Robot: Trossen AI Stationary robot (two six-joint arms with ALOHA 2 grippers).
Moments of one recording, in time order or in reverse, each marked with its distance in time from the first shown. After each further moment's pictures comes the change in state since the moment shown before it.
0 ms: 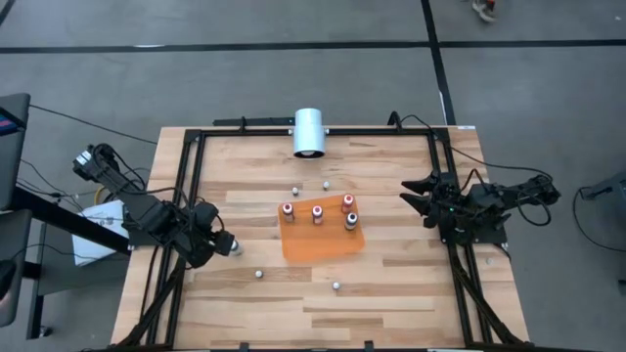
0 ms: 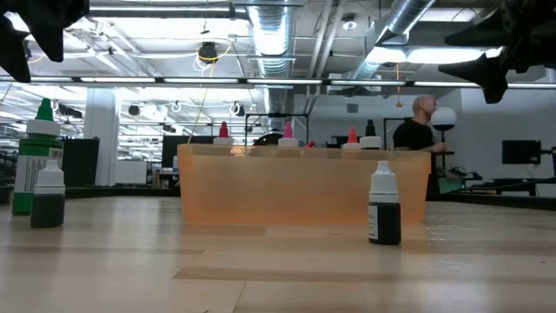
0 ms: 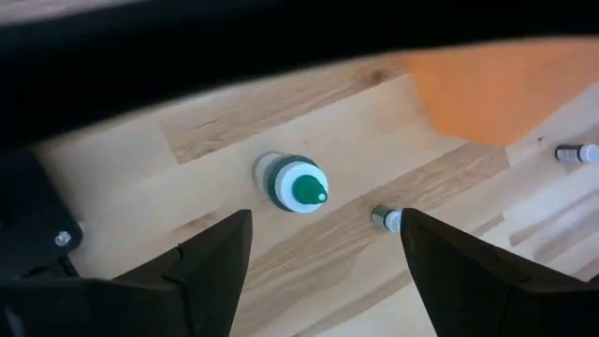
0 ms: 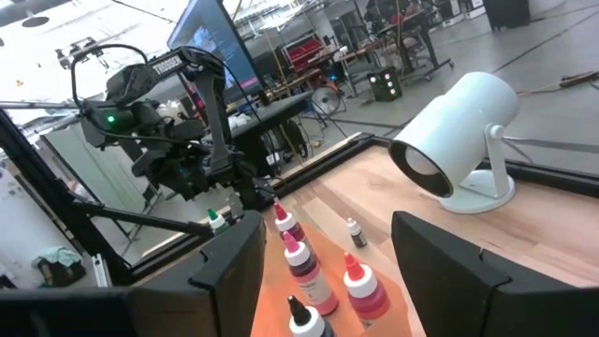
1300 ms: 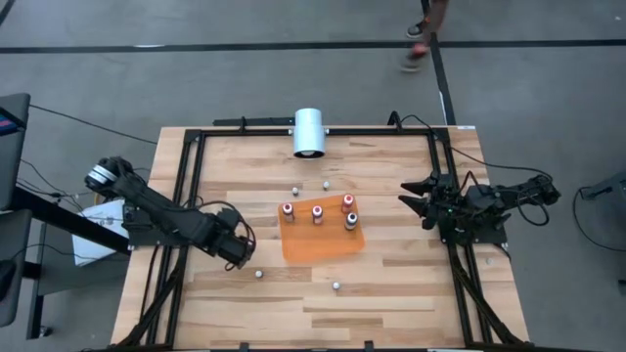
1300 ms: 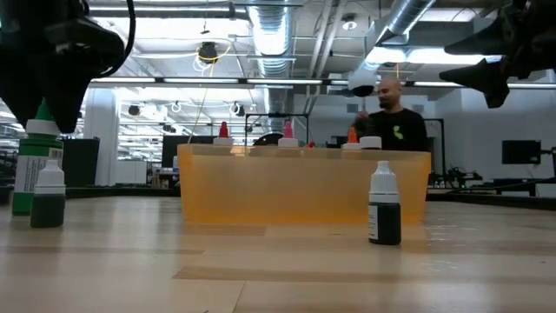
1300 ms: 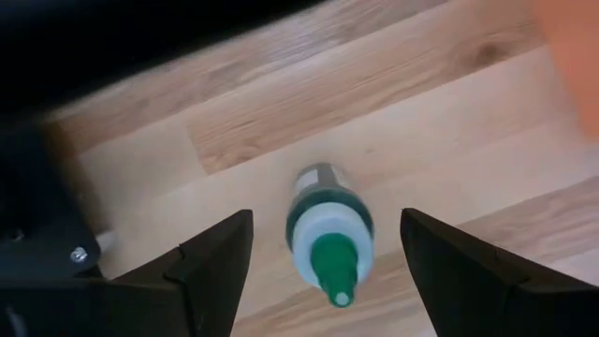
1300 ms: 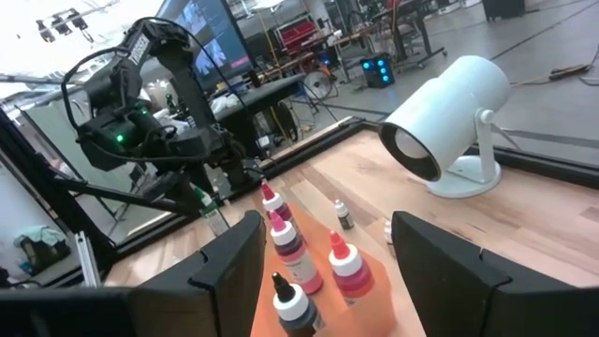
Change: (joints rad) left arm 0.182 0.317 -0.008 0.044 0.148 0.159; right arm 0.000 0.000 0.000 -0.066 -0.001 -0.001
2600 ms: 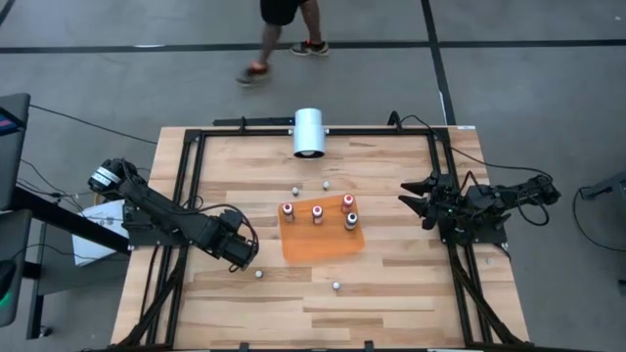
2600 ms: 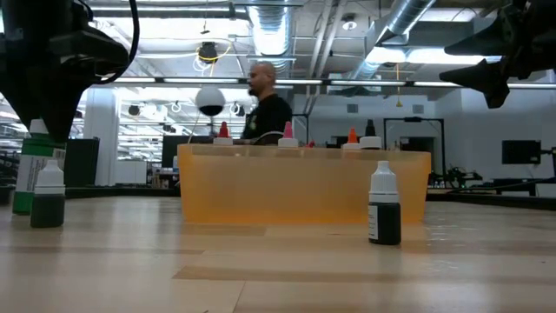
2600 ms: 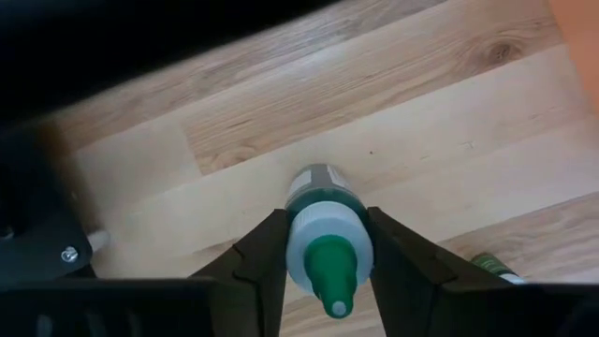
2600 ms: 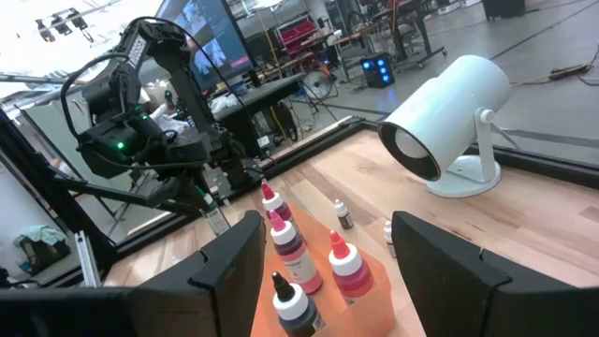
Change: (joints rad) left arm 0.001 0.050 0.003 0.010 0.024 -0.014; right arm 0.000 0.000 0.000 -0.001 0.000 0.000
